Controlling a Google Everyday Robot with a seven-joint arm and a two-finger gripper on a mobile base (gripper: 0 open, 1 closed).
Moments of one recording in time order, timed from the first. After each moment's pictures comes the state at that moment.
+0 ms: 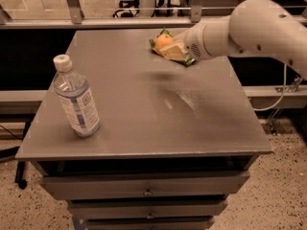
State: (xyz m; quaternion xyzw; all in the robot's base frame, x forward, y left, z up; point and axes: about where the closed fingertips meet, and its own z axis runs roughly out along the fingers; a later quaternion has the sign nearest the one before) arm 0.674 -0.074 0.918 -0.39 0.77 0.10 0.50
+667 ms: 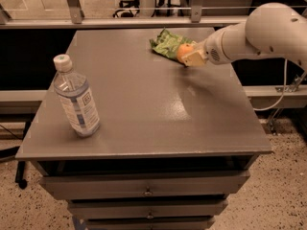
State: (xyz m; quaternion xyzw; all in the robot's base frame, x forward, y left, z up) arm 0.693 -0.140 0.880 -0.37 0.80 0.07 0.46
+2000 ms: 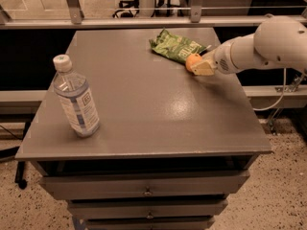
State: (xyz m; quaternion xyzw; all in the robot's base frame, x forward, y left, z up) arm 0.691 -0.175 0.845 -0.37 0.82 0.07 0.44
